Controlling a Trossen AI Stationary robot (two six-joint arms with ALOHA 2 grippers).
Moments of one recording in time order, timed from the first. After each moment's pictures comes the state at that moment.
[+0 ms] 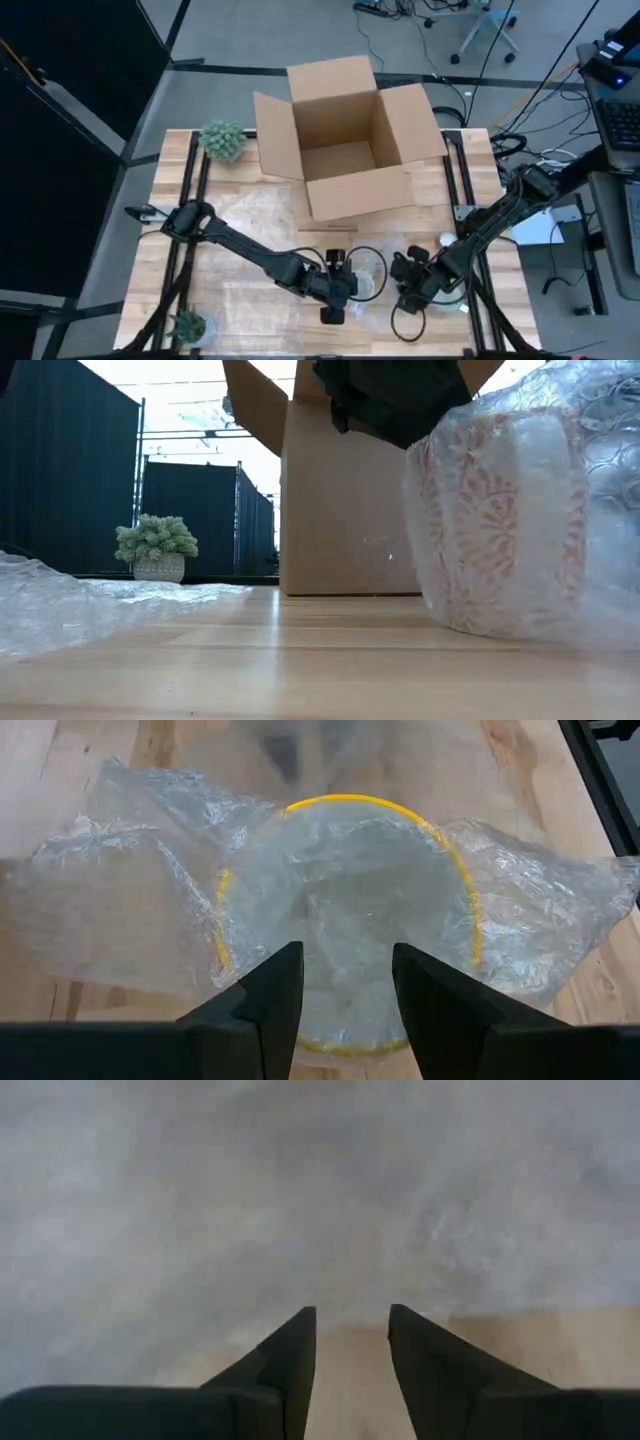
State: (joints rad) left arm -0.41 2.11 1.68 -0.43 -0.29 -0.20; right arm 0.73 1.47 0.76 -0.50 0.18 1.08
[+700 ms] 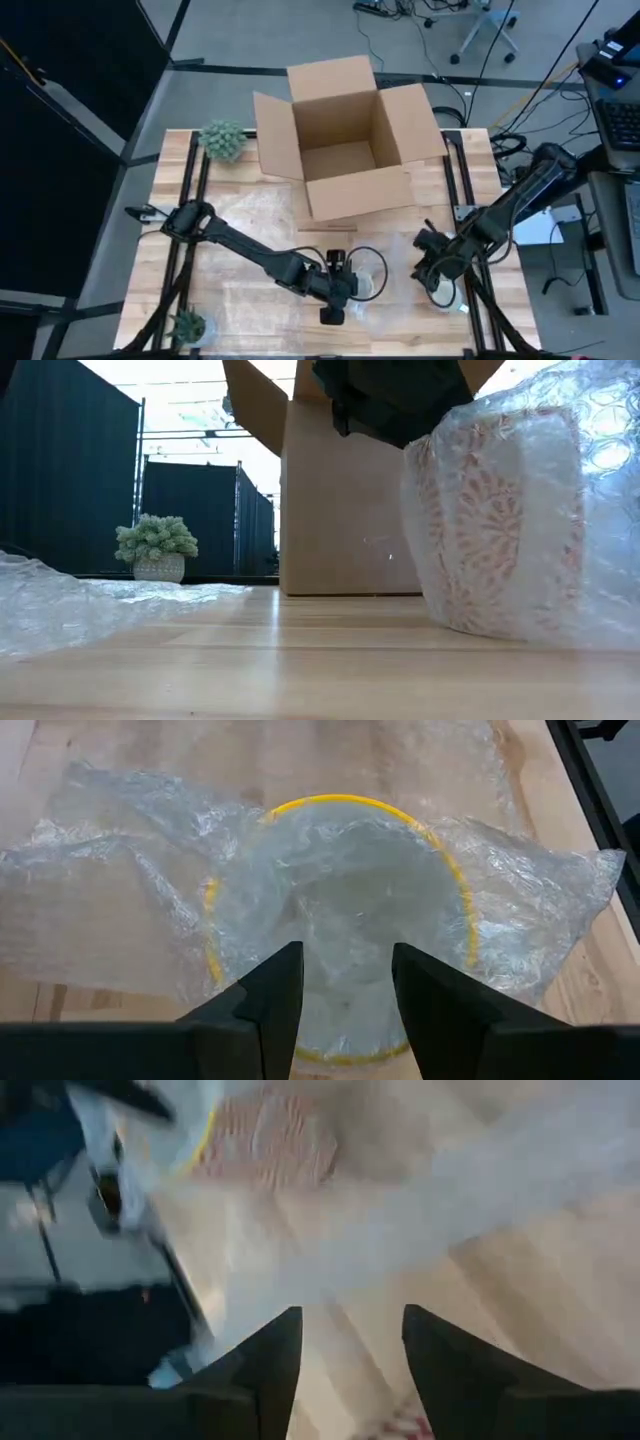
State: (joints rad) left arm -0.41 2.11 1.68 -0.43 -0.26 -0.20; right arm 0.69 1.01 0.76 -0.75 0.19 1.41
